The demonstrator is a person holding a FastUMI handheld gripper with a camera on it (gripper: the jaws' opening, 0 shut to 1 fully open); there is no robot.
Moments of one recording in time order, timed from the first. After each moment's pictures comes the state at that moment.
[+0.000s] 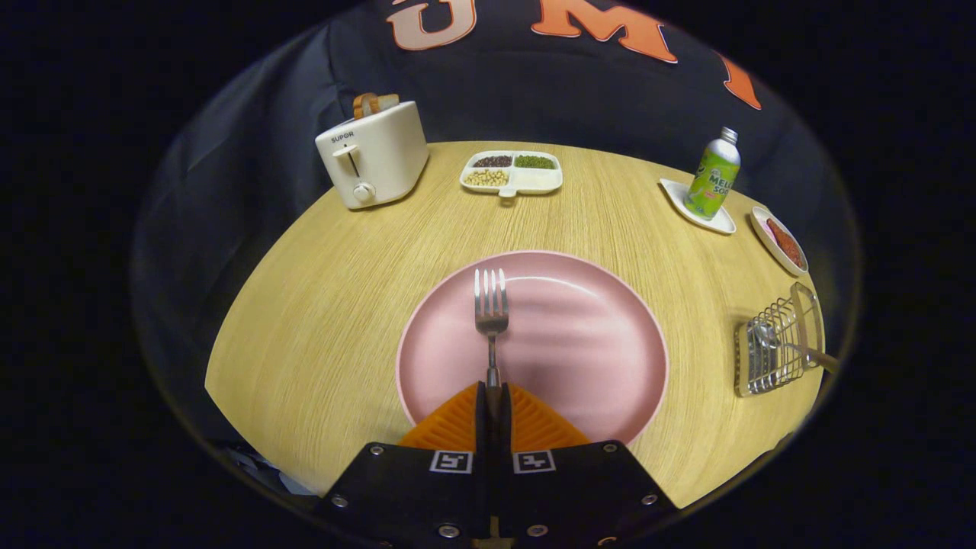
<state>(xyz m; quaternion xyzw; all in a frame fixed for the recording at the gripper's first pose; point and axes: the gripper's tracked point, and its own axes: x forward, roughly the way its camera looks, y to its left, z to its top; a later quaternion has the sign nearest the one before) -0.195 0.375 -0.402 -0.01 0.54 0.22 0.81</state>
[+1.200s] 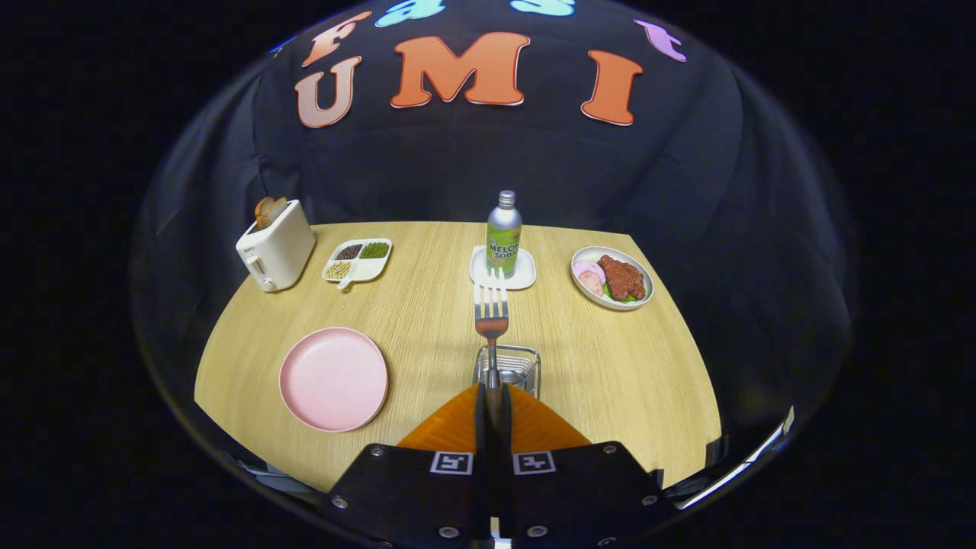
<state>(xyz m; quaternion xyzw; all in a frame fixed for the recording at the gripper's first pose) -0.112 0.109 -0.297 -0.03 0.50 0.11 0.86</state>
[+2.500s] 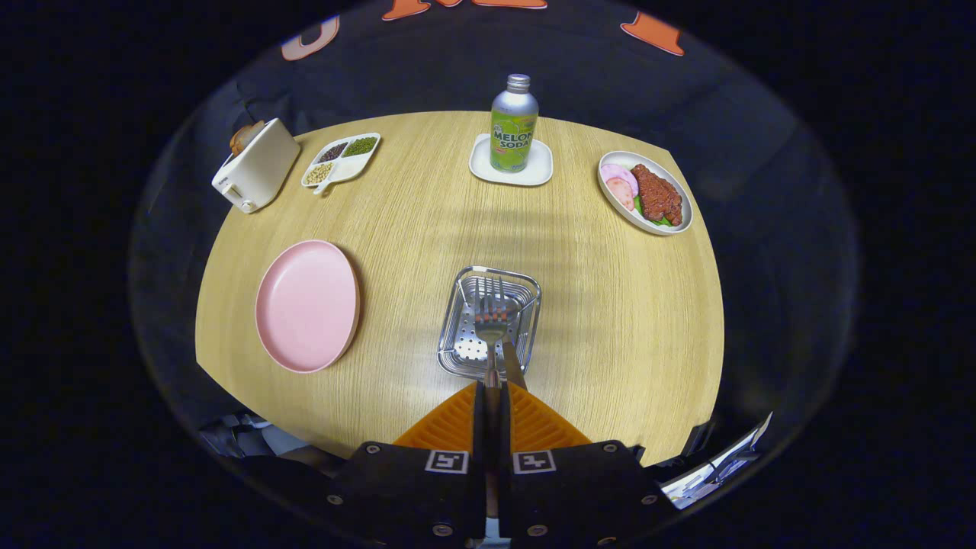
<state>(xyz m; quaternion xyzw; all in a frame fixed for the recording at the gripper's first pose) -0.130 0.090 -0.359 -0.07 0.68 0.14 0.72</state>
